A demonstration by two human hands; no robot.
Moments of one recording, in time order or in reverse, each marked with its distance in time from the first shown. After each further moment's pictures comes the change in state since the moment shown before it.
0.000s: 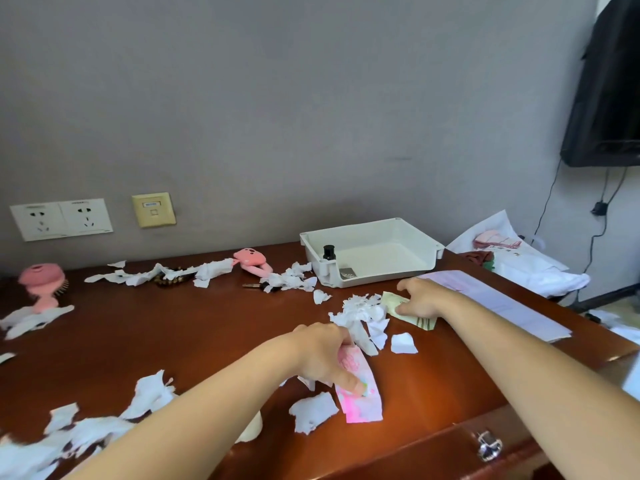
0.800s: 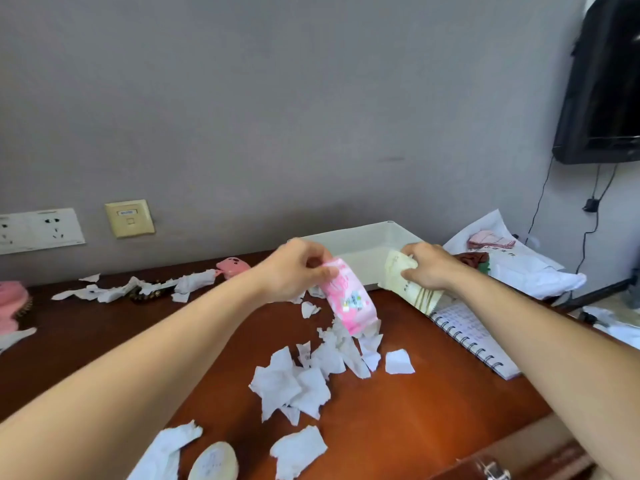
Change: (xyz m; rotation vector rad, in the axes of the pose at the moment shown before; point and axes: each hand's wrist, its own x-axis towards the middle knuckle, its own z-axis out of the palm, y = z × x) left_hand 0.030 -0.021 -0.087 -0.285 0.532 0.215; right_hand 0.026 0.013 -0.045 0.101 0.301 -0.053
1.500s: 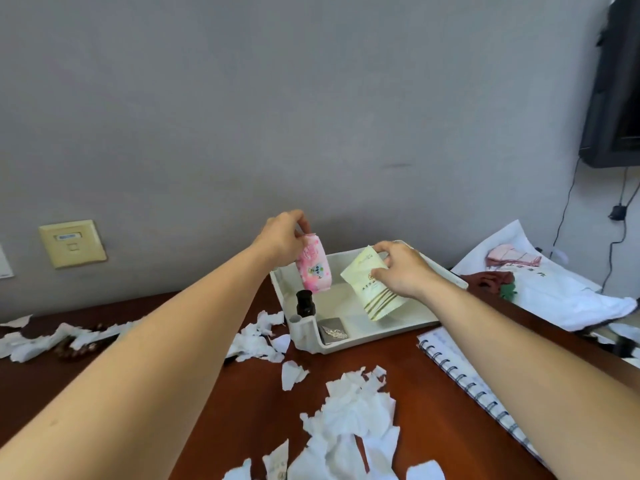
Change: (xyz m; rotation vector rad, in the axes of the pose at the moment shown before) left_hand 0.177 -0.073 -0.001 0.118 0.240 -0.211; right_hand 0.115 -0.016 0.034 0.364 0.069 -0.027
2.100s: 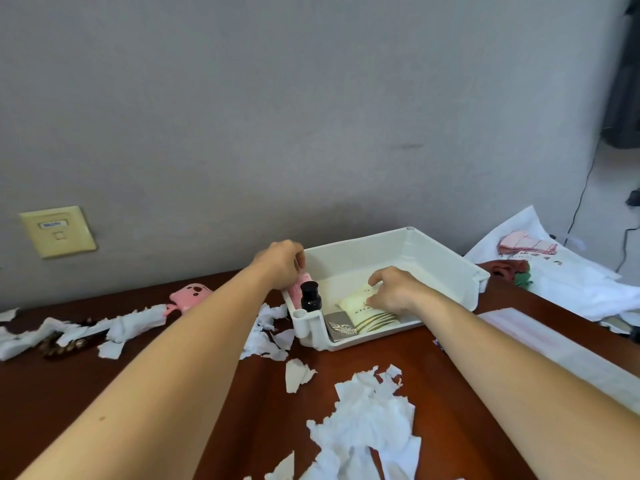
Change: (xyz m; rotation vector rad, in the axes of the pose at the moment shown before) left_hand 0.012 -0.056 0.046 0.257 -0.223 -0.031; right_hand 0.017 0.023 0.051 -0.133 -0.242 0.185
